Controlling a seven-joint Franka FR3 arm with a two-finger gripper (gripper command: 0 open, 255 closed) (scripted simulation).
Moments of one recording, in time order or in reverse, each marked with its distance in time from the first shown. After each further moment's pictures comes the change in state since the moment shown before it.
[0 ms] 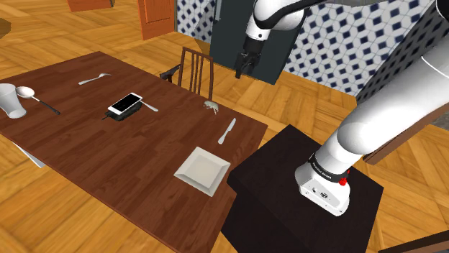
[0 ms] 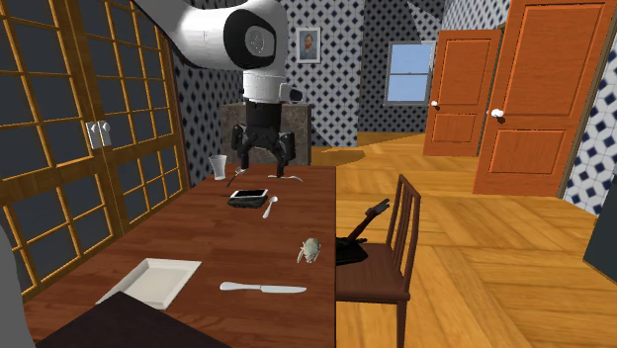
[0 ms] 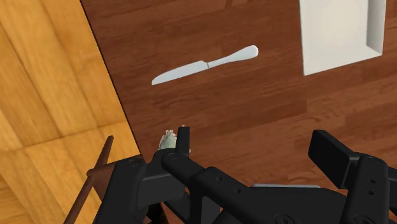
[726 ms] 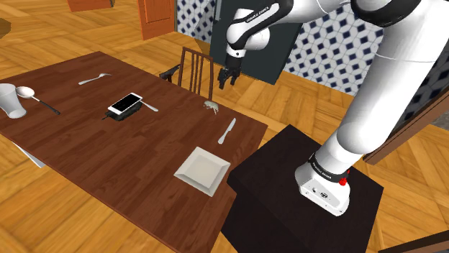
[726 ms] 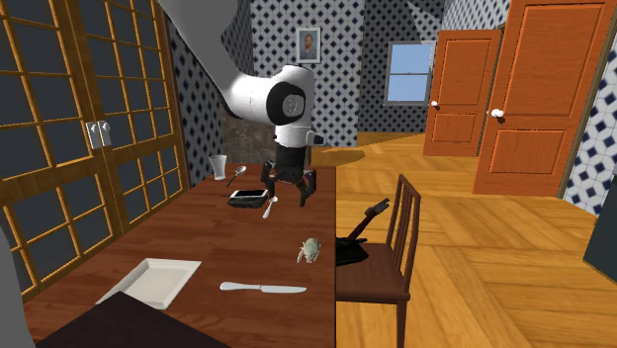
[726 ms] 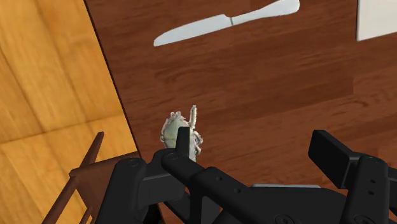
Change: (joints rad) arm -0.007 0.423 -0.006 0.230 0.033 0.163 -0.076
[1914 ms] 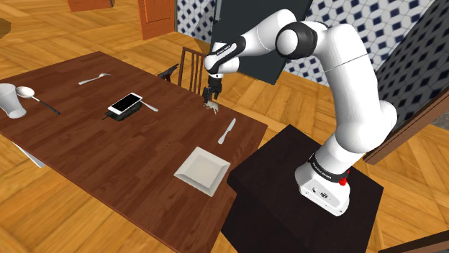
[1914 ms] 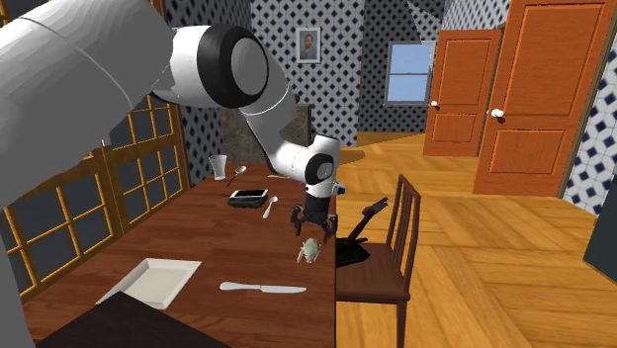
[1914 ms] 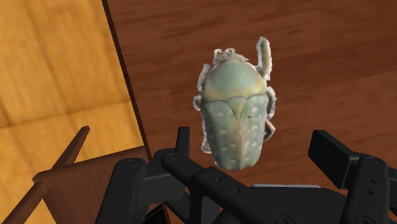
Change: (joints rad) arm -0.037 0.655 0.013 0.596 0.012 0.018 -0.074
